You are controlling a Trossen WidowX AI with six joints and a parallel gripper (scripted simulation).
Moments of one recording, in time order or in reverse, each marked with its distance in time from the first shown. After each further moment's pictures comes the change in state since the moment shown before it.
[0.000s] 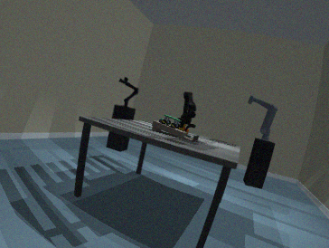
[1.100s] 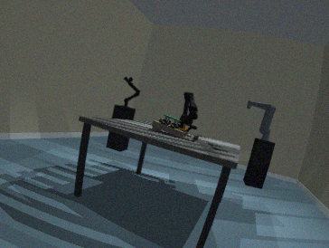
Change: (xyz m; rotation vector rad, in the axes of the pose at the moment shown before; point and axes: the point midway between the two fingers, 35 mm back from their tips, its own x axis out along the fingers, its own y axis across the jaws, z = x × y) arm 0.008 -0.018 0.002 -0.001 0.001 0.004
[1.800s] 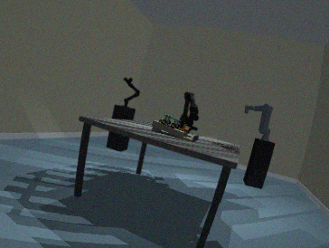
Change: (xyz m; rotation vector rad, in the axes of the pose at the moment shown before) arm 0.006 -0.010 0.000 0.000 0.000 0.000
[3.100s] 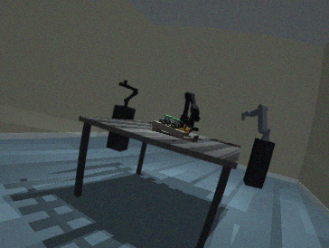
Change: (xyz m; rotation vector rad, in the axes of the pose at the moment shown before) arm 0.003 -0.012 -0.003 0.000 0.001 -0.004
